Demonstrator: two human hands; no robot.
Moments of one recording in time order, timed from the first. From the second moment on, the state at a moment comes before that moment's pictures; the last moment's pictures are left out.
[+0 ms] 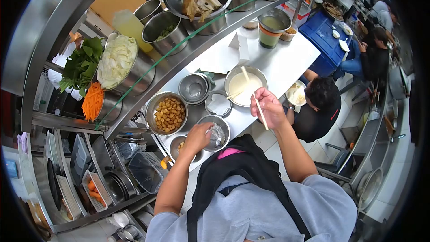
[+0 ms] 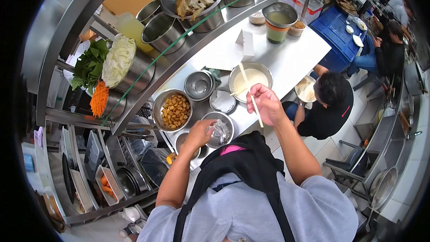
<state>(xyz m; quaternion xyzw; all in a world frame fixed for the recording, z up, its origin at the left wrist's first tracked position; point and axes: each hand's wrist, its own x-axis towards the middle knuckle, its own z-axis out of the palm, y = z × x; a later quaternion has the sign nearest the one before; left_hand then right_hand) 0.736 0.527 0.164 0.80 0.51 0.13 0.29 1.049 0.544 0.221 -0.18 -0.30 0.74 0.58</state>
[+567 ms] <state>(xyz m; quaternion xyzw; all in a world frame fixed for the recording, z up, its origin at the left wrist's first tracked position) 0.755 0.496 0.272 0.48 0.44 0.52 0.56 0.951 0.532 0.207 0.00 -0.23 0.93 0.29</state>
